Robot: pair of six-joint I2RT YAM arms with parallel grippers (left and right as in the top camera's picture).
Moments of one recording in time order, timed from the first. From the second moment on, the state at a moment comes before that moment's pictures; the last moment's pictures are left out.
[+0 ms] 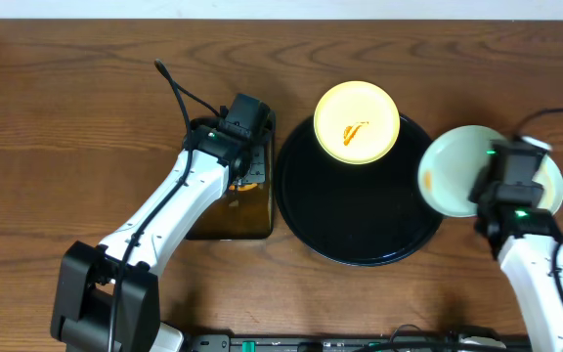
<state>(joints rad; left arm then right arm) -0.41 1.64 1.19 -0.82 -0.13 -0.43 -0.11 1.20 0.72 -0.44 0.47 0.24</state>
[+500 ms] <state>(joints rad) -0.41 1.64 1.19 -0.82 -0.13 -0.43 -0.47 1.27 0.72 -0.37 0.28 0.38</state>
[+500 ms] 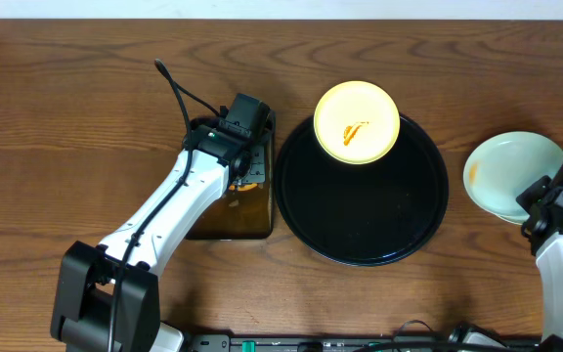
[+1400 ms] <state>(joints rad) -0.41 1.64 1.19 -0.84 -0.13 -0.43 -0.58 1.41 0.74 -0.26 -0.02 0.40</state>
